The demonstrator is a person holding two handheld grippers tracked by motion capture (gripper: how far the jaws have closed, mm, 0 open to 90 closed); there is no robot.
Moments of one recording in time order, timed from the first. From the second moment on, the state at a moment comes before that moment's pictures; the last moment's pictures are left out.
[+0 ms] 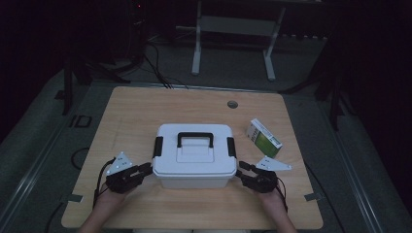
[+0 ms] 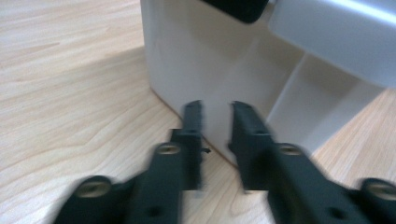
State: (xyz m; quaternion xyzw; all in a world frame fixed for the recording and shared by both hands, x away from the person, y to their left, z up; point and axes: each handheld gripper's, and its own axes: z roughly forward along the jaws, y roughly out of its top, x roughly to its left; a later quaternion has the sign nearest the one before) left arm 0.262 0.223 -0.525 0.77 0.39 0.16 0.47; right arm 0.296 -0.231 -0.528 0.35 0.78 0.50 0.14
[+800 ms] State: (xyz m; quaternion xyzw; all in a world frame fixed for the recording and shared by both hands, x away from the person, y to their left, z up) left arm 0.266 0.252 -0.517 0.83 0.38 0.08 0.39; right arm 0.291 -0.264 -0.536 0.37 0.76 0.52 0.15
